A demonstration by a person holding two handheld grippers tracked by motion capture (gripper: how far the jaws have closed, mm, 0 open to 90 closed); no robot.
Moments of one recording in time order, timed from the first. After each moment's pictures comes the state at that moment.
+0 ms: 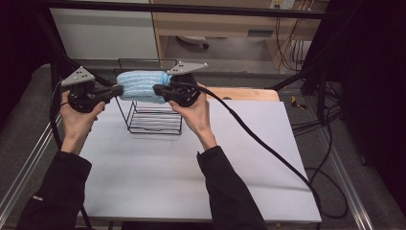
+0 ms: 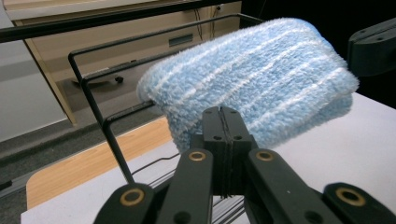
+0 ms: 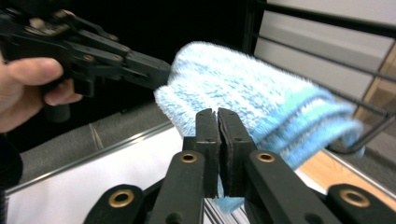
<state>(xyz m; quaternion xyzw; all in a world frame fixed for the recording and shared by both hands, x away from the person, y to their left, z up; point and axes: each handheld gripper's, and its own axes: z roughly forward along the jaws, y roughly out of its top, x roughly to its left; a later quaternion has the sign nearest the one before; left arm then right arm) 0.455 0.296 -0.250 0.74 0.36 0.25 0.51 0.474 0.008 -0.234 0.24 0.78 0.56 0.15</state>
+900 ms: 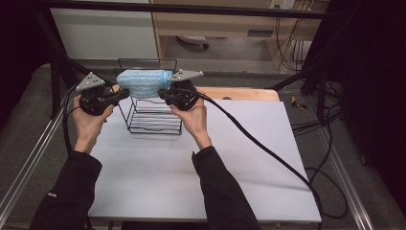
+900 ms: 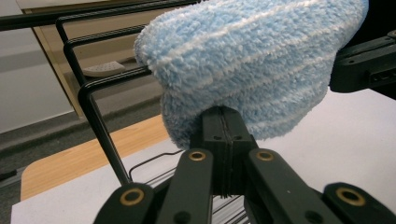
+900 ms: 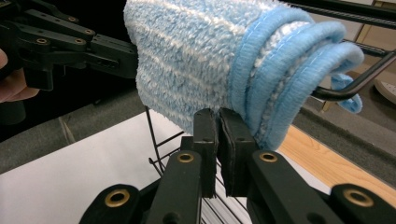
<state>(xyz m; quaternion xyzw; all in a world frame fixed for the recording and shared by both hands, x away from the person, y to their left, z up) 0.470 0.285 -0.277 0.73 0.38 0.26 0.50 0.495 0.013 -0.271 0.28 0.78 0.53 0.18</state>
